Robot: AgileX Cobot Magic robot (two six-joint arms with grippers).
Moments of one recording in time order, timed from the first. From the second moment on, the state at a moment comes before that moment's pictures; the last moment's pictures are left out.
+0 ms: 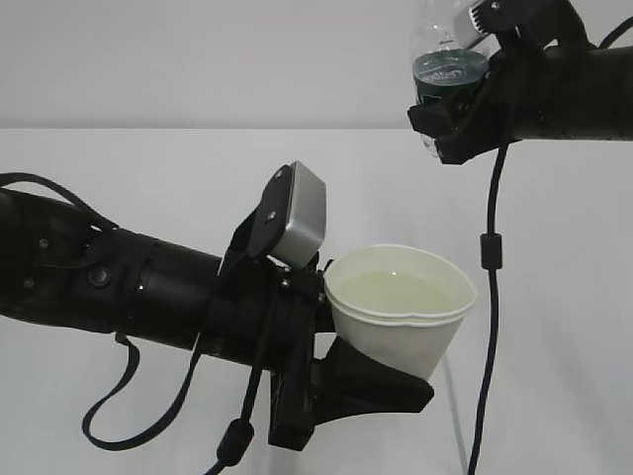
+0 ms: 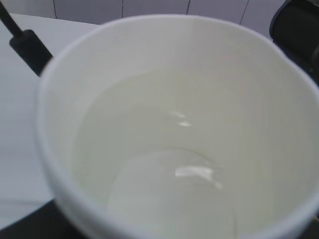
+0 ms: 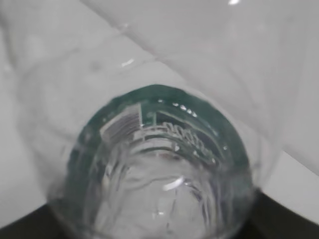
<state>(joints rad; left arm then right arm) -0.67 1.79 -0.83 1.31 -0.93 -0.87 0.25 1.56 -0.98 -1.29 -0.26 0.86</state>
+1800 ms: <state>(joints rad) -0.67 1.79 -0.83 1.30 -0.90 -0.87 0.05 1.57 -0.73 -0.50 -0.60 0.25</state>
